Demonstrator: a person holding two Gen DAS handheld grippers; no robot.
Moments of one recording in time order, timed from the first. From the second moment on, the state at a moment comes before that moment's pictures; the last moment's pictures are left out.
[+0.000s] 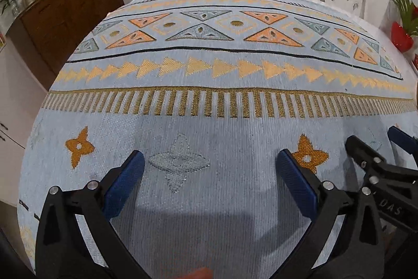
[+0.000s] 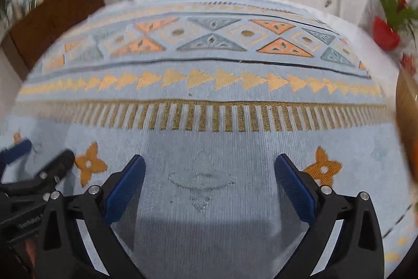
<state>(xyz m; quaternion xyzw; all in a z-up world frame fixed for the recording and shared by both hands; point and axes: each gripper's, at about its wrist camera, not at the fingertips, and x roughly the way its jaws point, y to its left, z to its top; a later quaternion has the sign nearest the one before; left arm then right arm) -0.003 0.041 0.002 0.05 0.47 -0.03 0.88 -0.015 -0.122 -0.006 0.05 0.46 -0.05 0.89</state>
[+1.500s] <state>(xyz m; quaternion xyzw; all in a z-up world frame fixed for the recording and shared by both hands) -0.005 0.040 0.003 0.04 0.46 -0.02 0.88 -0.015 -0.121 -0.005 0.04 0.46 -0.05 0.89</state>
